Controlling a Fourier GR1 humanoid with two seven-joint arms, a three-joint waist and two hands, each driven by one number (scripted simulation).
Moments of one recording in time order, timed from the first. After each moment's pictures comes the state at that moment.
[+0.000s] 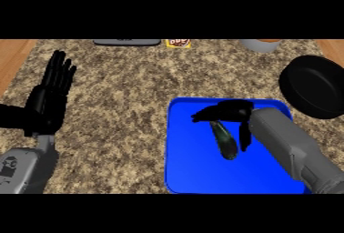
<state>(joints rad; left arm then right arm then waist) -0.28 0.33 -0.05 -1.52 0.29 0.22 0.00 -0.86 -0.31 0.84 -0.47 0.49 0.28 -0.92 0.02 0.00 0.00</state>
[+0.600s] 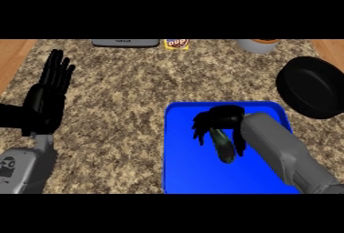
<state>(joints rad) -0.28 0.32 -0.03 -1.53 0.26 0.21 0.02 -0.83 -0.27 0.85 -0.49 0.55 0.22 -0.98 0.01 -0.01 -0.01</state>
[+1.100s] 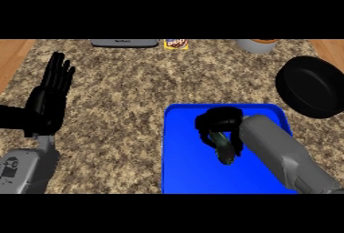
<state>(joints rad) -0.27 0.30 -0.01 -1.50 0.25 0.19 -0.01 -0.80 -0.28 0.82 -0.58 0.58 0.19 -0.99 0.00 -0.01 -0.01</state>
